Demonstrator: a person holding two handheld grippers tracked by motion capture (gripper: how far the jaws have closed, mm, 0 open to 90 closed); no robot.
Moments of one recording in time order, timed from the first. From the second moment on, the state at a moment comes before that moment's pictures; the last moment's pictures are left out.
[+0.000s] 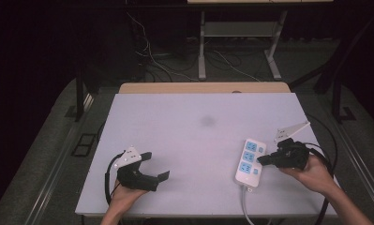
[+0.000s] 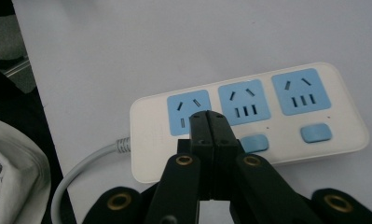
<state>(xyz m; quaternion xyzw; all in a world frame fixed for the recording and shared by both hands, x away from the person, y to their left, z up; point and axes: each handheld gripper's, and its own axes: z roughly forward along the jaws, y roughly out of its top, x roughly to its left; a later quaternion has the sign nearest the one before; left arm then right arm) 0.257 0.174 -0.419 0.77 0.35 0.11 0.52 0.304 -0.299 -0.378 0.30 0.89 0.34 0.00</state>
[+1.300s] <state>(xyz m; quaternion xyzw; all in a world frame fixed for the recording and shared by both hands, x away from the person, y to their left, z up) 0.258 0.174 -0.420 0.77 0.35 0.11 0.52 0.340 -0.310 -0.380 0.30 0.89 0.33 0.00</state>
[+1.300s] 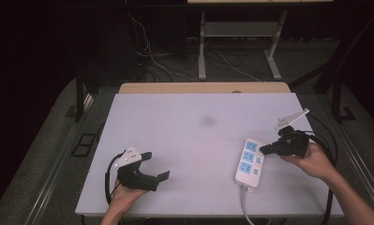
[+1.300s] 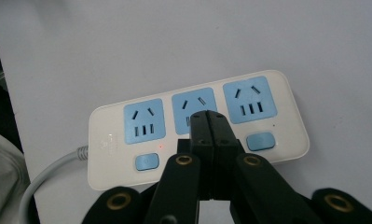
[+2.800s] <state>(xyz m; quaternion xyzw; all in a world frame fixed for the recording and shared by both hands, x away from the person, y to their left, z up) 0.258 0.174 -0.420 0.77 0.35 0.11 0.52 0.342 -0.299 -0.409 0.30 0.90 0.30 -0.02</state>
